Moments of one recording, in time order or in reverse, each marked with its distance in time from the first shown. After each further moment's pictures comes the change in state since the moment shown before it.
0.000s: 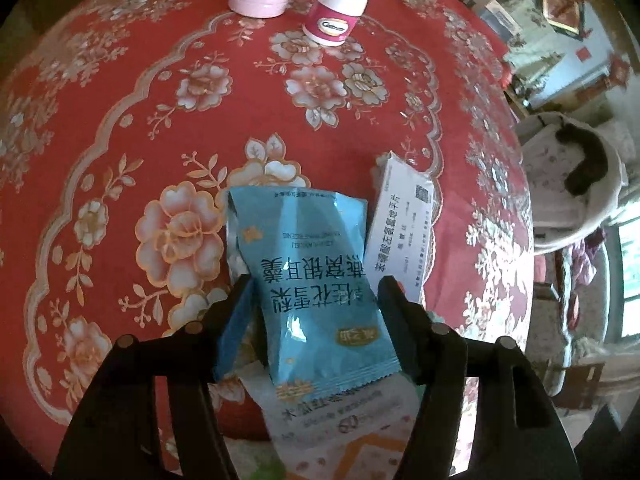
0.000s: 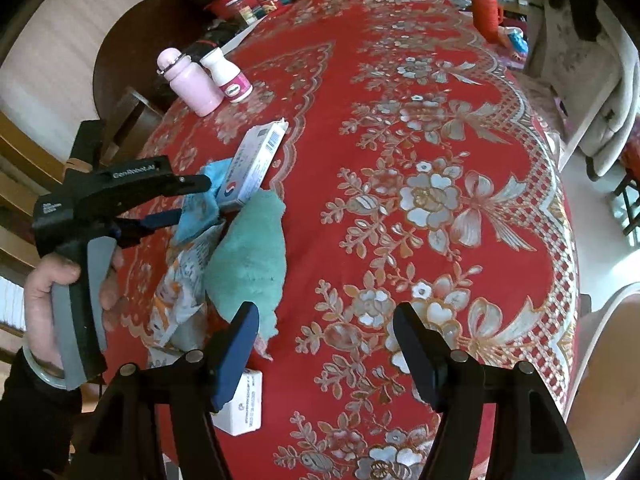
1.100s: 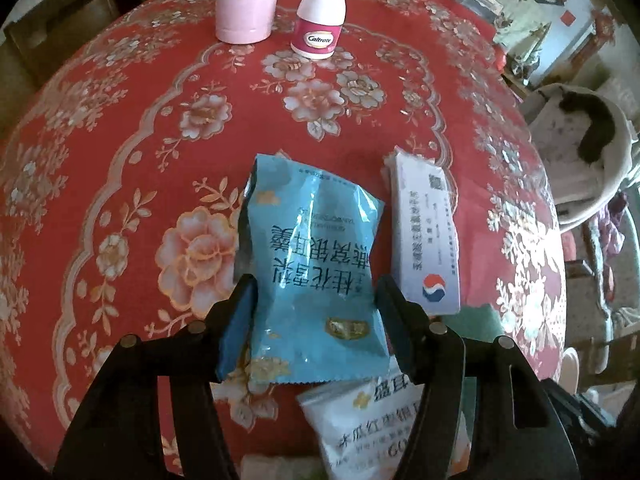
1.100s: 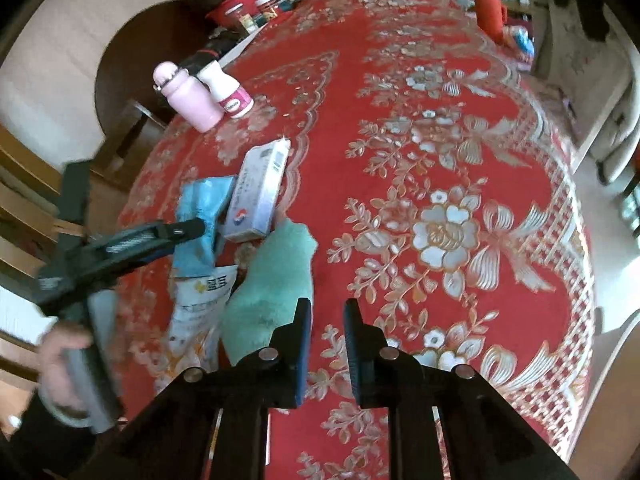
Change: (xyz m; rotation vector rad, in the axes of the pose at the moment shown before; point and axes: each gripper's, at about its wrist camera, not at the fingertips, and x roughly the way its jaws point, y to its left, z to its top) left arm 0.005 -0.009 -0.002 0.124 -0.074 0.114; right arm 0.012 -0.008 0.023 0.037 -0.022 0.066
